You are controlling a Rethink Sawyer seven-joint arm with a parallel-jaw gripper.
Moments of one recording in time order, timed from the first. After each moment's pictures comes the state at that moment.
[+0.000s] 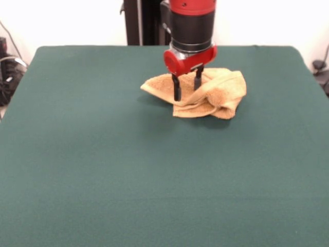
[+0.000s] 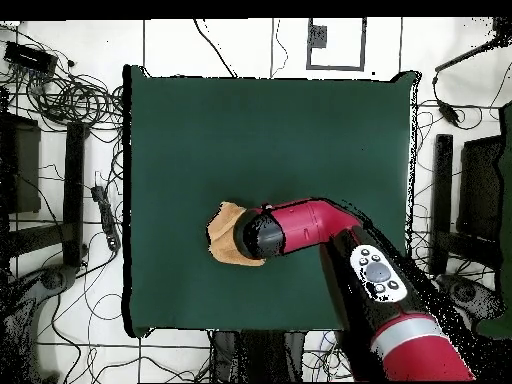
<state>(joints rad) -0.43 -0.58 0.37 1.74 -0.59 0.52 1.39</state>
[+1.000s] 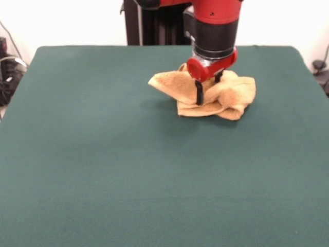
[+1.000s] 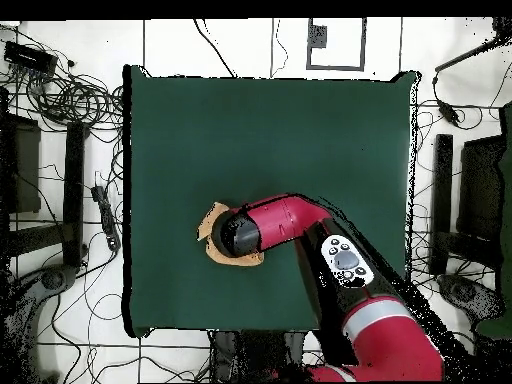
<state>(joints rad) -0.36 -0.54 0.37 1.72 -0.59 0.52 1.39</state>
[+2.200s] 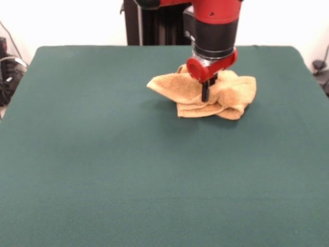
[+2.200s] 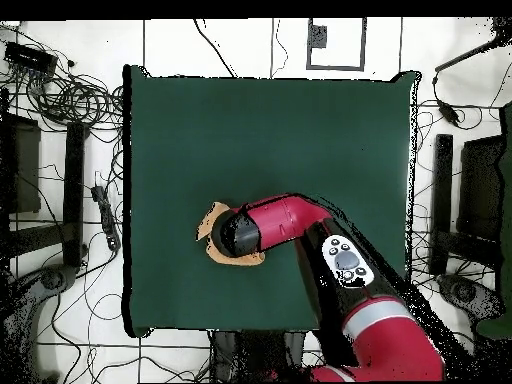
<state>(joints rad) -0.36 -0.55 0.37 1.72 -0.59 0.52 1.39</state>
